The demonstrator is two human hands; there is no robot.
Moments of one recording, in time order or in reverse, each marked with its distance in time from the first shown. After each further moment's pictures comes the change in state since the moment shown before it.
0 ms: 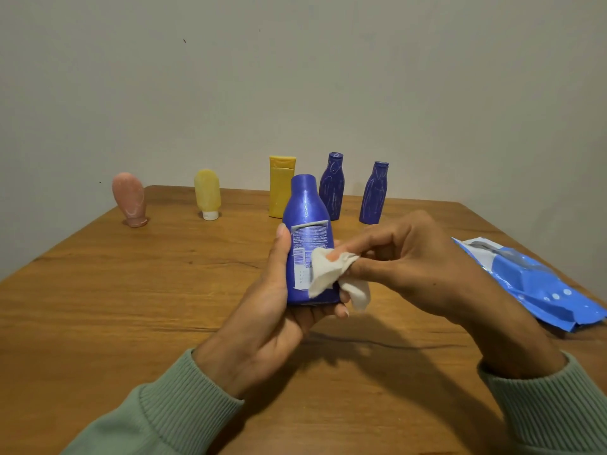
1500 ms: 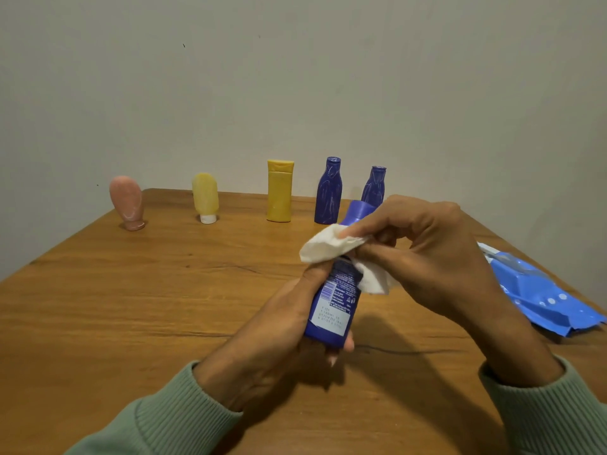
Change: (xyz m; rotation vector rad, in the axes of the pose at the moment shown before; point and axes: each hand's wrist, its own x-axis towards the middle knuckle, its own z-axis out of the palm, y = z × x) left_hand -0.012 -0.007 0.001 0.380 0.044 -0.119; right_hand -0.001 0.000 -0.007 -0.304 0.309 -0.294
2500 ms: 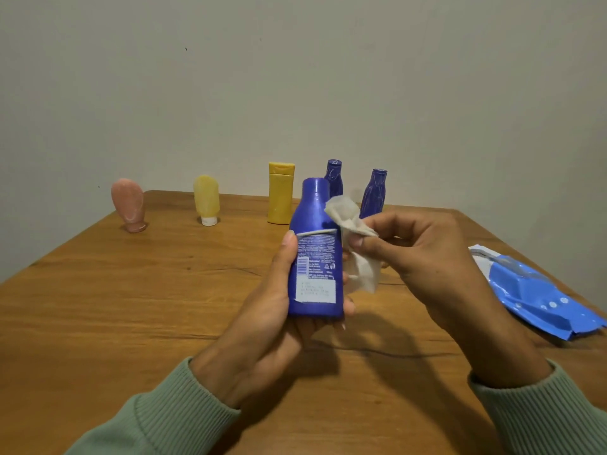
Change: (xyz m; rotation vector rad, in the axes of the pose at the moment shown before) left_hand 0.010 0.004 -0.009 -0.359 -0.037 0.108; right_hand -0.002 0.000 0.010 0.370 0.058 0.414
